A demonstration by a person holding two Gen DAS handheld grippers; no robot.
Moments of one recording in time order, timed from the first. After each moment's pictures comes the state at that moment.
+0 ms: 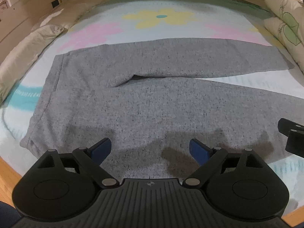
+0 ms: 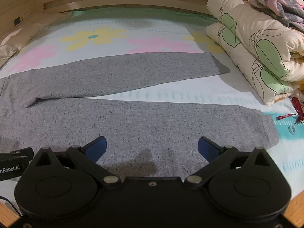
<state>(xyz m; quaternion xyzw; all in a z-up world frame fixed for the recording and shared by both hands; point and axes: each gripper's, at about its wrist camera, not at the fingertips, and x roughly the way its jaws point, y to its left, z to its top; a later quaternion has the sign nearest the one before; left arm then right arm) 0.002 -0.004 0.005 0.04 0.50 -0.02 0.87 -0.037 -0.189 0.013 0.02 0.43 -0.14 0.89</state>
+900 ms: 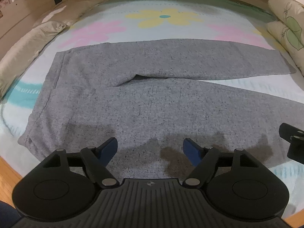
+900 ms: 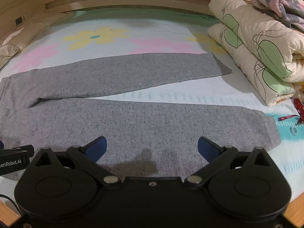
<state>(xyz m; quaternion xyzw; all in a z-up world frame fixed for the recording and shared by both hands) 0.005 -0.001 0.003 0.04 0.48 -0.01 0.87 -0.038 -0.186 0.014 0.02 0.42 -0.13 0.90</state>
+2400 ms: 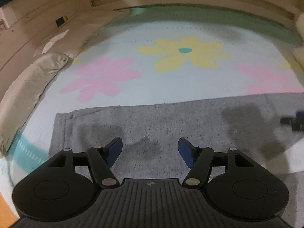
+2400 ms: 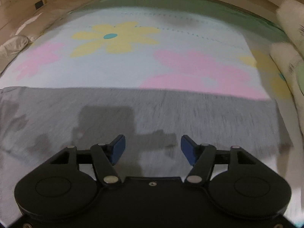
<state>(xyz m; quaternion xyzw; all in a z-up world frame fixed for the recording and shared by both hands) 0.185 0.007 0.035 0.08 0.45 0.03 0.89 0.233 -0.270 -0.031 -0.02 0.47 0.04 0.88</state>
